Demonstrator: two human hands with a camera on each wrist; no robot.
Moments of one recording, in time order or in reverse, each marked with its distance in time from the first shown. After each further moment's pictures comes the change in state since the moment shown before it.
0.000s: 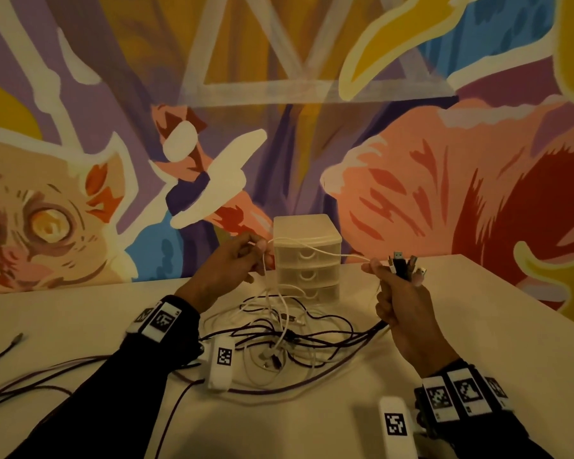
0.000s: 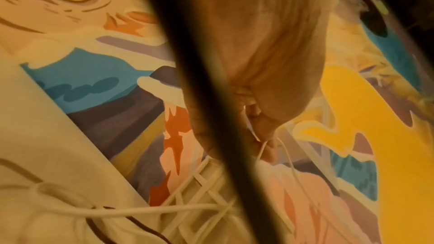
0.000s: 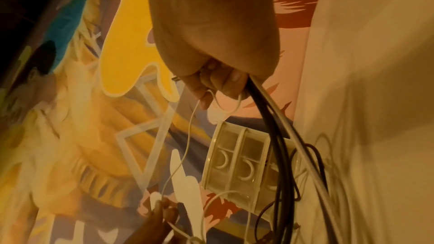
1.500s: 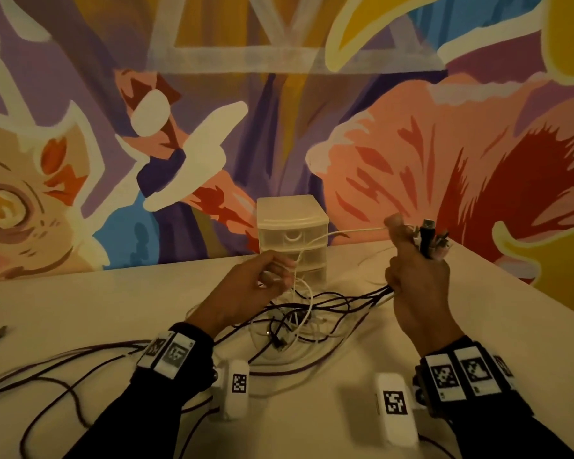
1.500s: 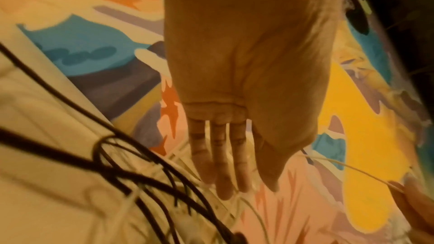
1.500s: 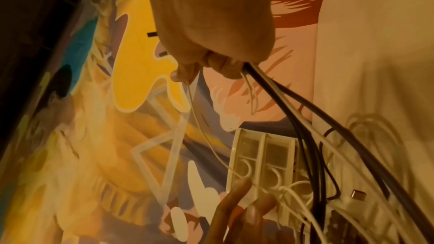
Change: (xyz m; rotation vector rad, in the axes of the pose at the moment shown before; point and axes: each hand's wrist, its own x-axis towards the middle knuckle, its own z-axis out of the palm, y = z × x) left_hand -0.018 -0.032 0.062 0.008 -0.224 0.086; right_hand -0.001 -0.020 0.000 0.172 0.203 -0.184
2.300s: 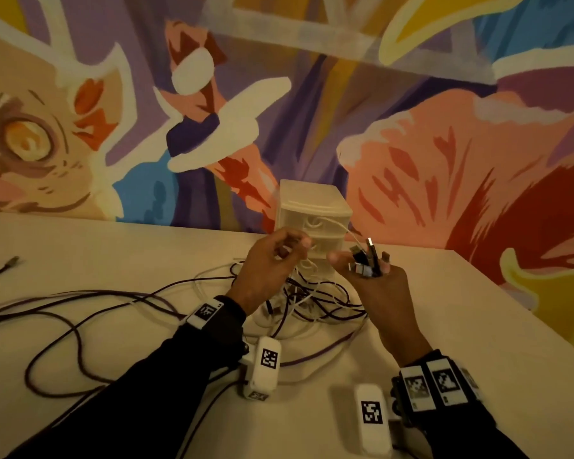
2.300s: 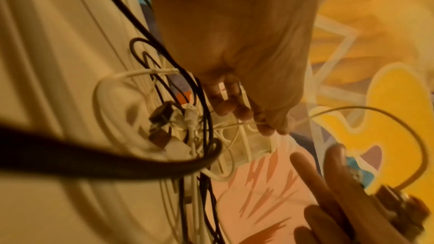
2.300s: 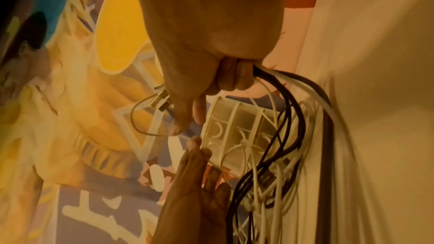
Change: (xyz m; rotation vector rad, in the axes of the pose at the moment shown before) left_hand 0.002 -0.013 0.033 -0.329 0.382 0.095; right_hand -0.035 0.032 0.018 -0.519 -0.348 -0.011
